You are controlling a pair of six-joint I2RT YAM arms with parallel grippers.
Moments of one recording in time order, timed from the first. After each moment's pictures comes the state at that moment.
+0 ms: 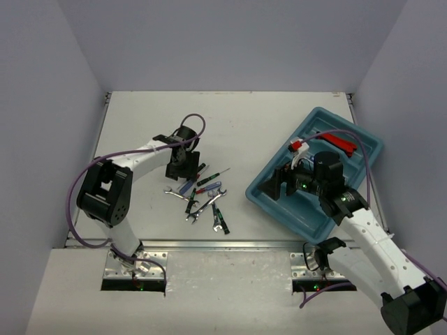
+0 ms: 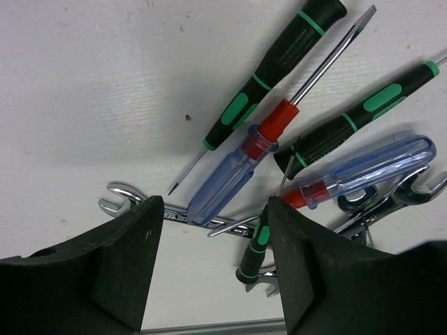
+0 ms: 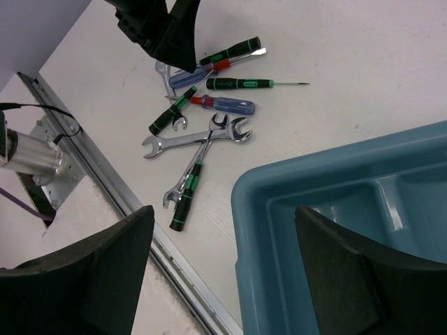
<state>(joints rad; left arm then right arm) -0.40 1.70 1.13 -0.70 -0.07 -0.34 0.36 0.80 0.62 -0.27 -0.51 0.18</state>
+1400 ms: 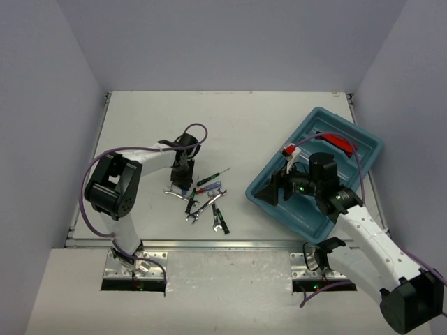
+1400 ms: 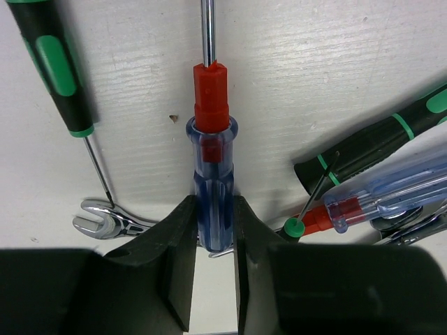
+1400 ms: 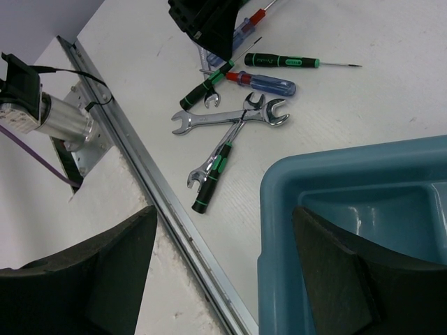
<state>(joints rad) -0.39 1.79 1.08 -0.65 -0.04 -0.33 0.36 0.84 0.57 -0.23 -0.66 0.15</state>
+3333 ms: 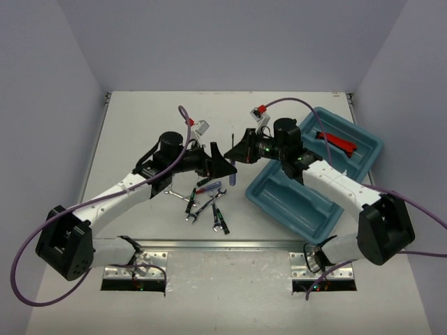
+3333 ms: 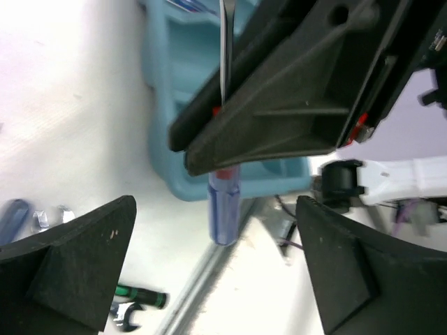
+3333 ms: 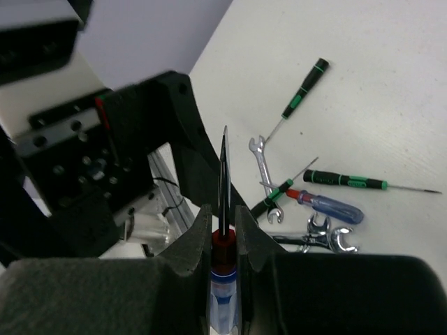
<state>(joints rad) -0.53 1.25 0.79 0.11 0.59 -0.64 0.51 1.40 0.91 0.19 -0.59 0.60</state>
